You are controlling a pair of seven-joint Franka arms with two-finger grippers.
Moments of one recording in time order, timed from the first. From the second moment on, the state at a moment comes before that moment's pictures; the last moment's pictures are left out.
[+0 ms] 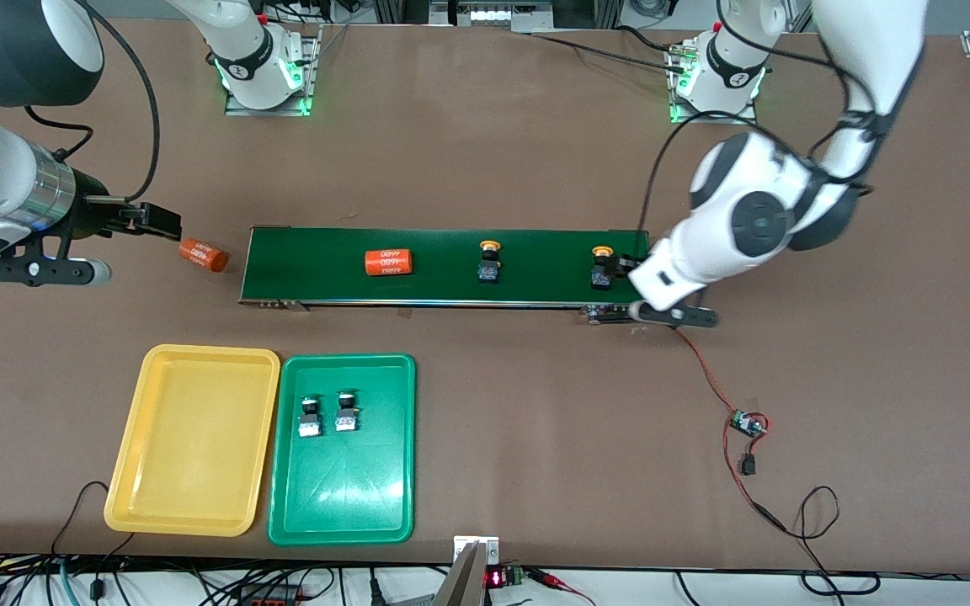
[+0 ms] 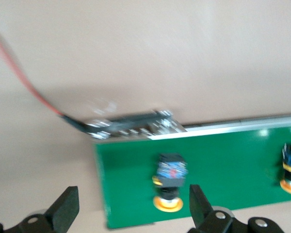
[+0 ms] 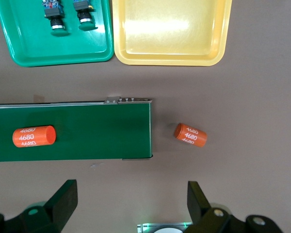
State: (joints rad) left arm 0.13 0.36 -0.50 -1.79 -0.01 2.01 -0.34; right arm 0.12 0.21 0.02 -1.46 0.01 1.47 0.18
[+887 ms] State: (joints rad) left arm 0.10 0.21 -0.12 -1.50 -0.01 1.65 -0.18; right arm 0.11 0.20 -0.02 -1.45 -0.01 1.42 0.18
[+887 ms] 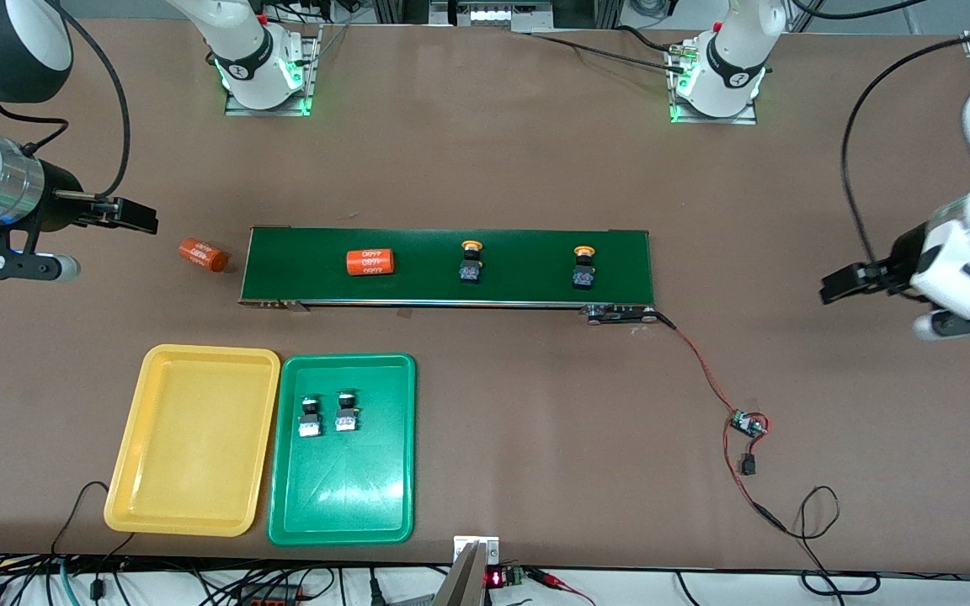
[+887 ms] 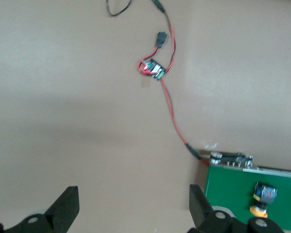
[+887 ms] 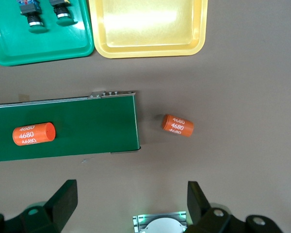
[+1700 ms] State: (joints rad) left arm 0.10 0.21 -0.11 -1.41 -0.01 1.55 -0.09; right arm 0.10 0.28 -0.02 -1.45 0.00 1.54 0.18
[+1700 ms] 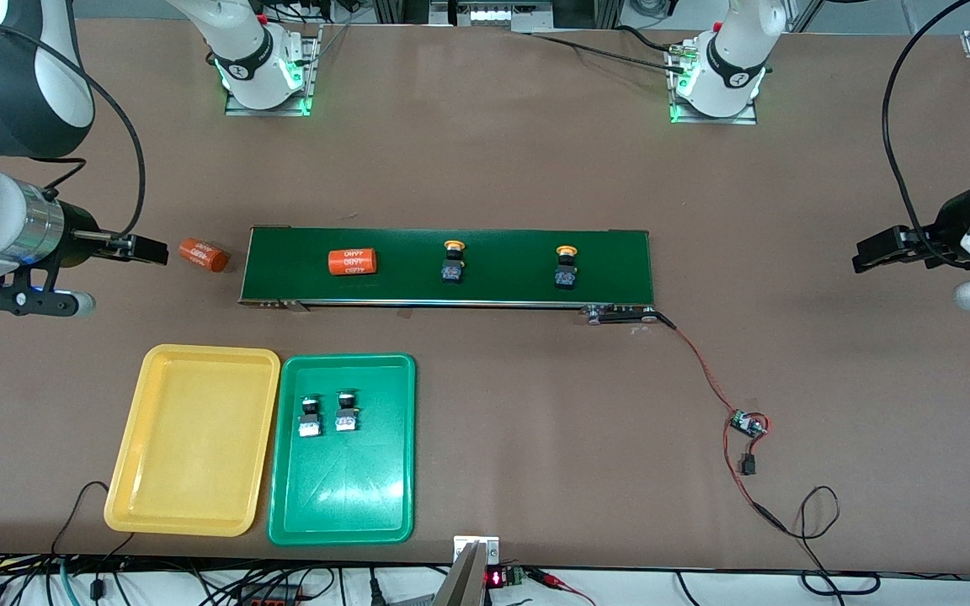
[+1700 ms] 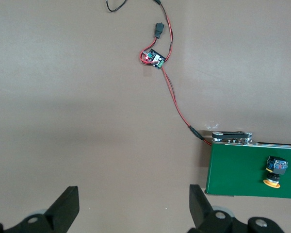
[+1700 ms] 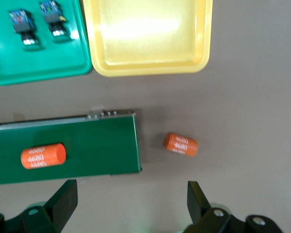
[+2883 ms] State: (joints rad) left arm 0.17 0.17 -0.10 -1.39 -0.01 1.57 0.00; right arm 0.19 0.43 0.00 -1.60 0.09 1.88 0.24
